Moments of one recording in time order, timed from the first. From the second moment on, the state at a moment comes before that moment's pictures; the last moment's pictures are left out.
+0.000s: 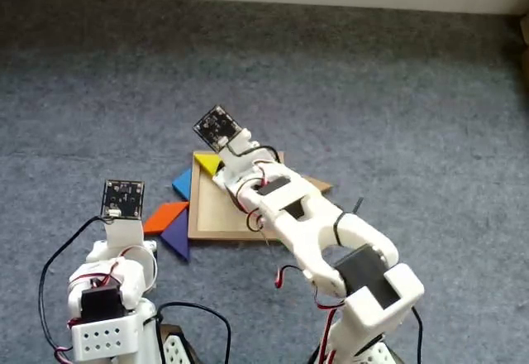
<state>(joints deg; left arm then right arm) -16.3 -101.7 96.0 73.4 -5.1 -38.8 9.2 38.6 4.7 19.1</state>
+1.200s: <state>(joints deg) -16.3 -101.7 96.0 73.4 -5.1 -28.7 4.8 31.2 27.5 29.6</state>
